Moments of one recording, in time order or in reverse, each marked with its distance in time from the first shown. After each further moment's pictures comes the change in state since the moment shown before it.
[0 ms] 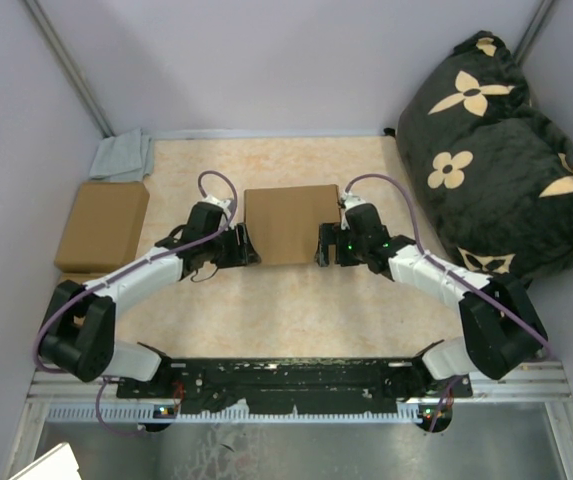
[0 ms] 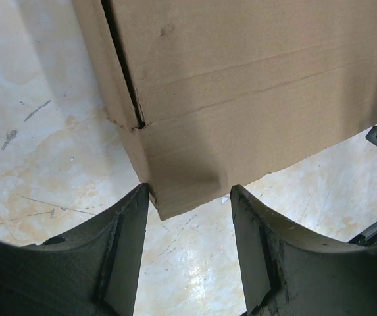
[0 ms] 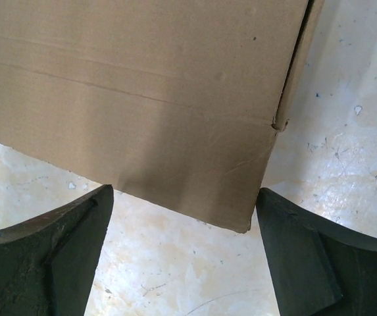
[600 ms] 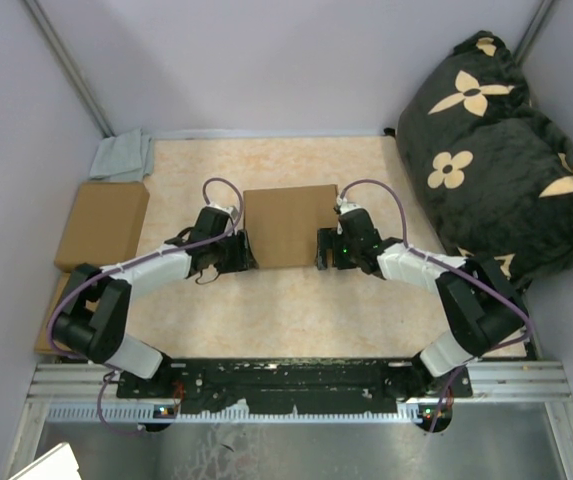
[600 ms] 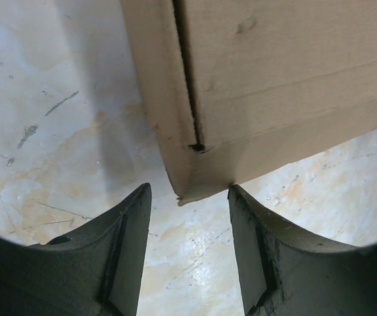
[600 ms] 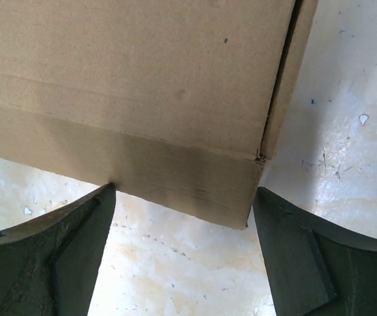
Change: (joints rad) left arm 0.000 0.105 -0.011 0.023 -0.048 0.006; right arm 0.000 0.142 -0.026 0.113 0.046 -0.007
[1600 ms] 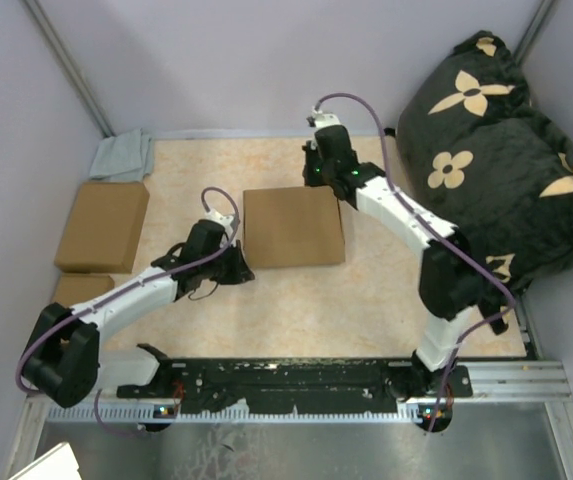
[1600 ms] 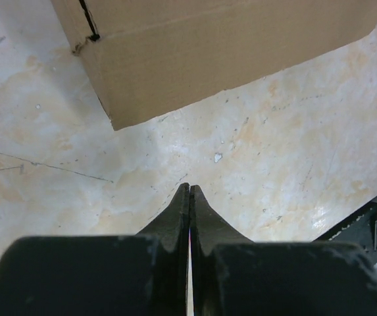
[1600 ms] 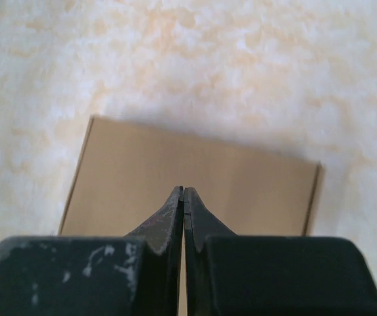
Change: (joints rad) left arm -0.080 -0.262 -0.117 -0.023 0.026 0.000; right arm 0.003 0.214 0.732 -0.209 0.100 -0.108
